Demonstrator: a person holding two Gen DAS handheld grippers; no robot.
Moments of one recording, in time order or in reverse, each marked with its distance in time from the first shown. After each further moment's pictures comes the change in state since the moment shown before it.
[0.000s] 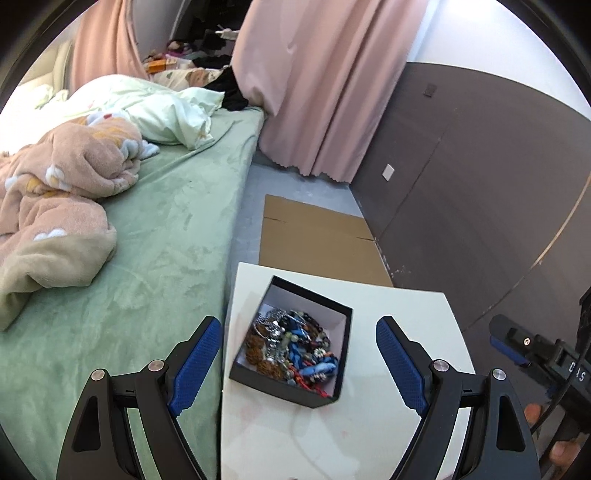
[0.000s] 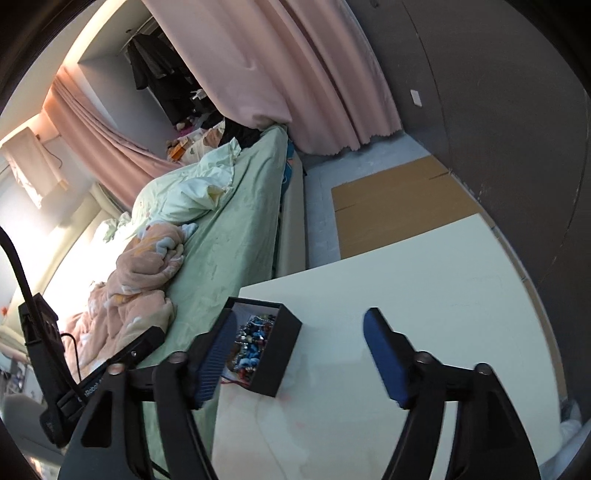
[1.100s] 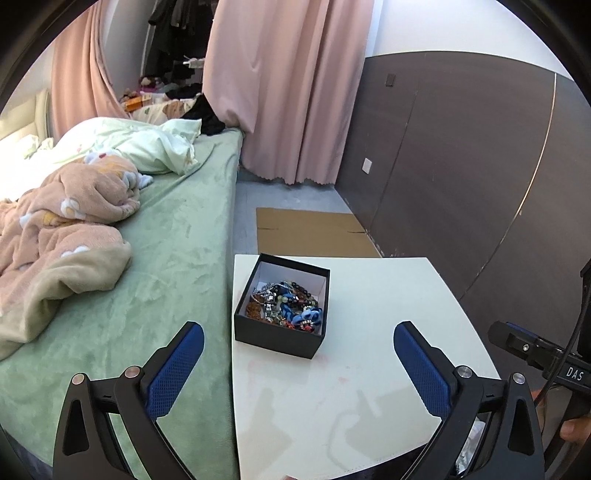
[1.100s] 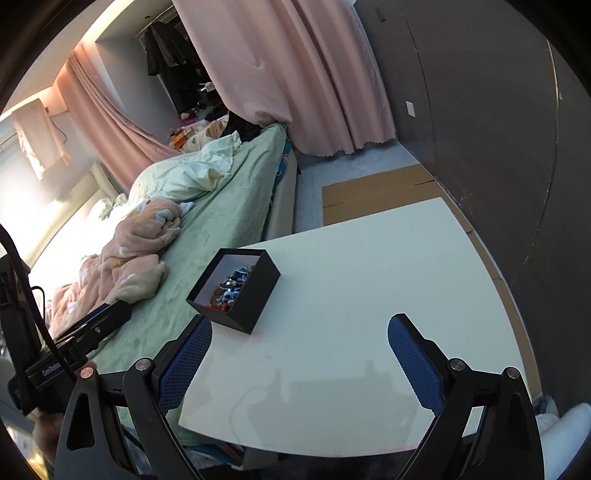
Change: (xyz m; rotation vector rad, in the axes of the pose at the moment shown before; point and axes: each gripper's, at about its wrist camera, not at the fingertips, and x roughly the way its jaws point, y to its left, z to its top) left arm -0.060 -0.024 -0.050 0.170 -0.051 0.011; right arm -0.054 -0.011 -0.065 -0.083 -0.010 -0.046
